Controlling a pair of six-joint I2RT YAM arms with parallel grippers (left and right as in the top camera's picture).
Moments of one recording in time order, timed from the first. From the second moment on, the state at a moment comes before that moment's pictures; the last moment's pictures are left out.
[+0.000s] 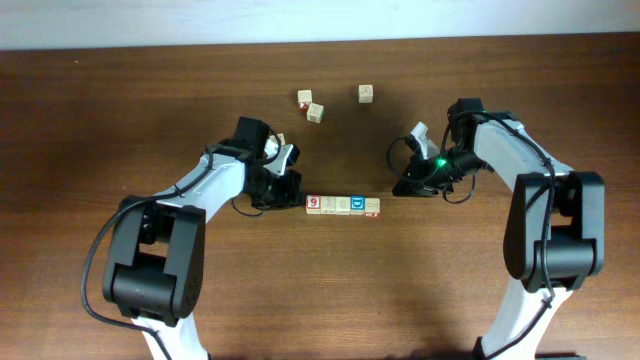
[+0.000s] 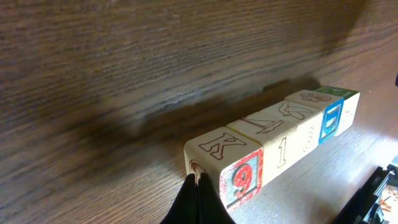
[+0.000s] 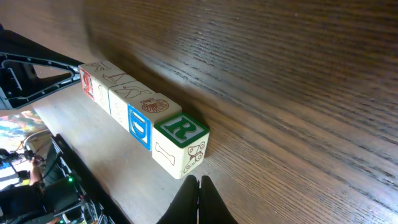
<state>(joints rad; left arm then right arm) -0.26 1.98 1.21 -0.60 0.58 -0.17 0.00 2.06 1.40 -1.01 -0.73 -0.16</state>
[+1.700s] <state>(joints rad) -0.30 1.98 1.21 -0.61 0.59 -0.28 0.00 2.06 1.32 -0.96 -0.72 -0.13</state>
